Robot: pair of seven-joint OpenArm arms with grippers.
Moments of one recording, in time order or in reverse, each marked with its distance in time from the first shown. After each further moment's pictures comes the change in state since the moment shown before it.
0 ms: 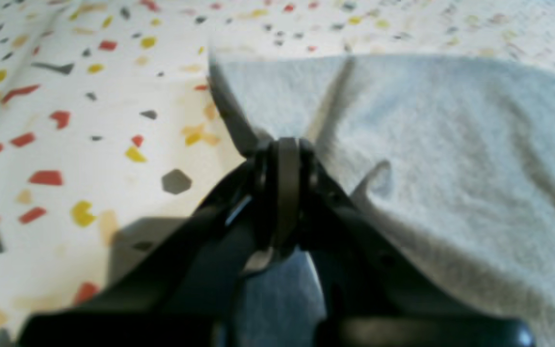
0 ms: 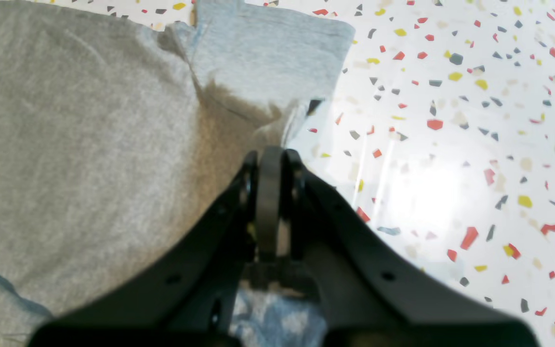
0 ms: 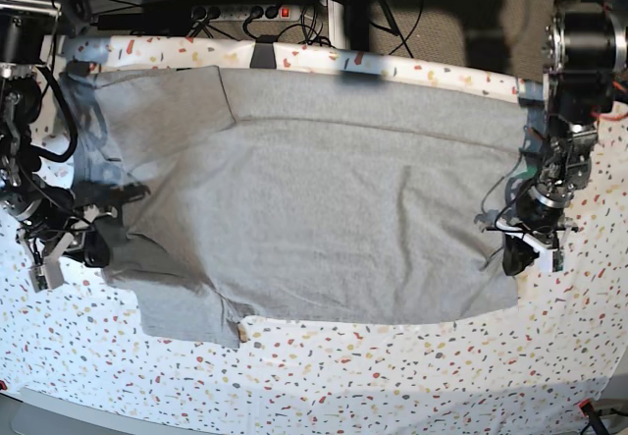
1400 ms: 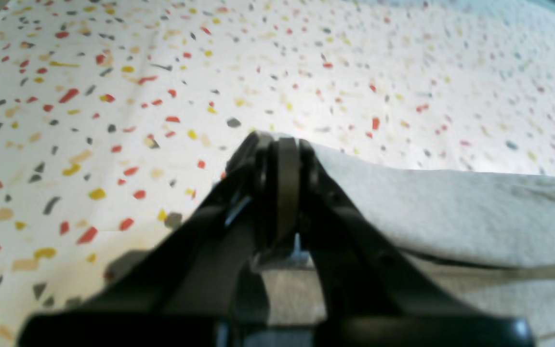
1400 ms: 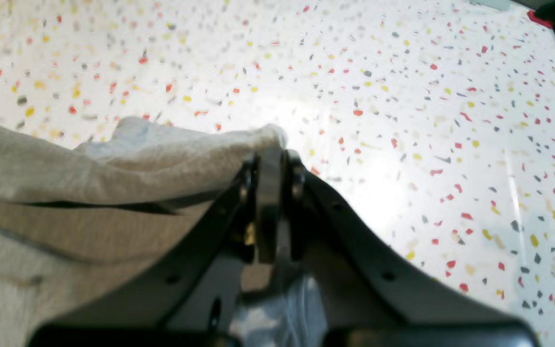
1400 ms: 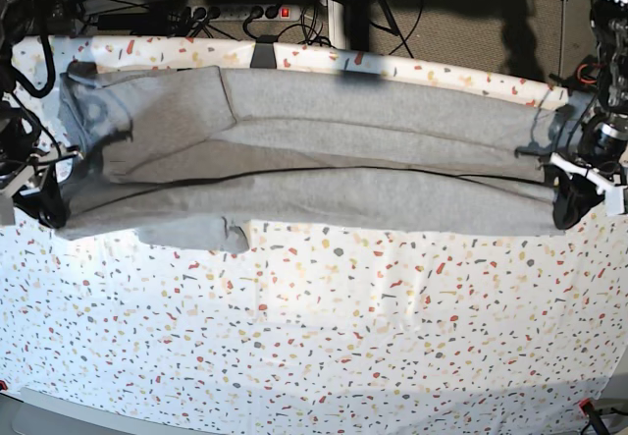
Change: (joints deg) left arm 35.8 -8.1 -13.8 55.4 -20.9 0.6 26.7; right arm -21.9 -5.6 21.3 28.4 1.3 0.6 -3.9
